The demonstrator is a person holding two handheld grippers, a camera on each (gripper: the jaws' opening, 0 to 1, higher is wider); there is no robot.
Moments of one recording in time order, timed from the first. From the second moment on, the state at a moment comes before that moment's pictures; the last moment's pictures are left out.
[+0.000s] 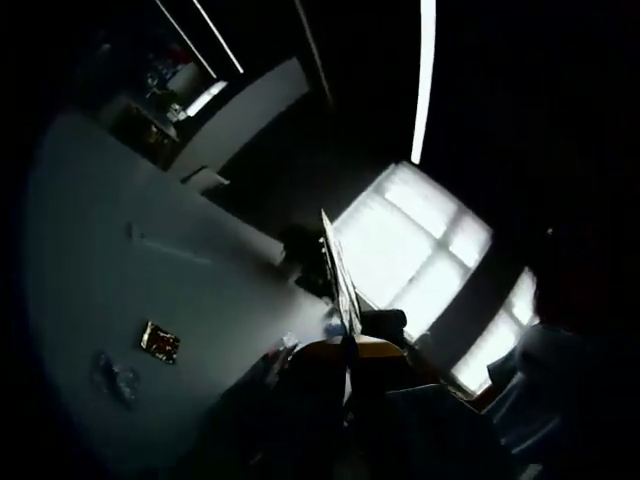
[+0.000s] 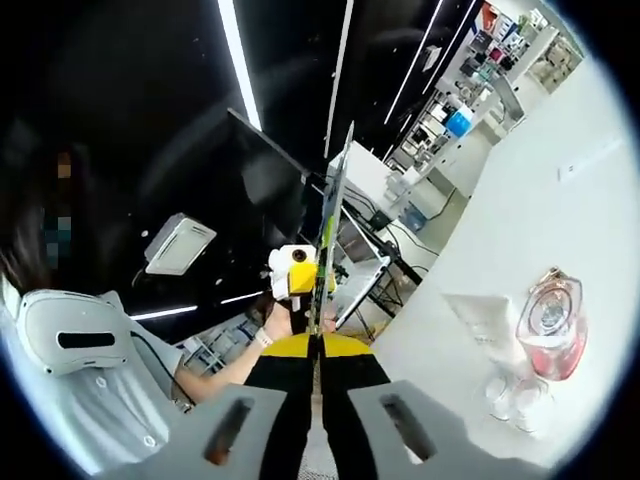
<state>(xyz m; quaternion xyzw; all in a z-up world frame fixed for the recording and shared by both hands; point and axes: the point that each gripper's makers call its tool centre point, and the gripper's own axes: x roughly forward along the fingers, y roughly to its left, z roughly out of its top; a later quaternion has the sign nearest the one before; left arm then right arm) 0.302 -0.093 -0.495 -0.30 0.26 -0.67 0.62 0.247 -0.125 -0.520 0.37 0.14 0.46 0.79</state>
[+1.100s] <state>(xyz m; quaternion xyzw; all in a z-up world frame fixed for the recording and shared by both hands) 0.283 -0.069 -0.610 -0.35 0.42 -0.58 0.60 0.233 -0.111 -0.625 0.48 0.27 0.38 0.75</state>
